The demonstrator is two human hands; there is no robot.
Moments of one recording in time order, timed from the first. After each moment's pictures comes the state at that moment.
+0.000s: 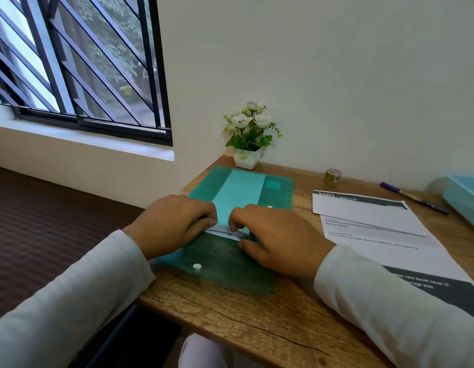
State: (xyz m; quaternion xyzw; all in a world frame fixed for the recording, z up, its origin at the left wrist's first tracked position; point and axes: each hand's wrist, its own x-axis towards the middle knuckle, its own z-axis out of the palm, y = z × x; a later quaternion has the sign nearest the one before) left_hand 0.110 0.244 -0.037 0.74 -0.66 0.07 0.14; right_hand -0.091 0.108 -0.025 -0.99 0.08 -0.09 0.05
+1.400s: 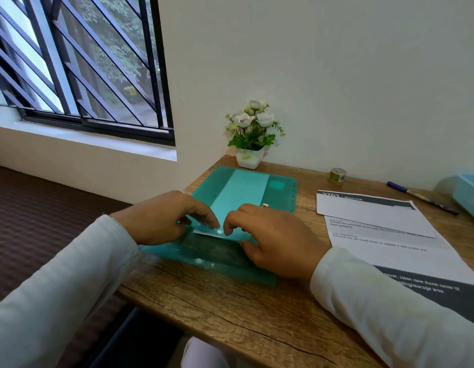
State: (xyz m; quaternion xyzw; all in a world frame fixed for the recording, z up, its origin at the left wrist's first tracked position) left_hand 0.132 0.244 -0.019 0.74 -0.65 -0.13 0.14; right_hand -0.085 0.113 -0.021 -0.99 0.08 -0.09 0.09
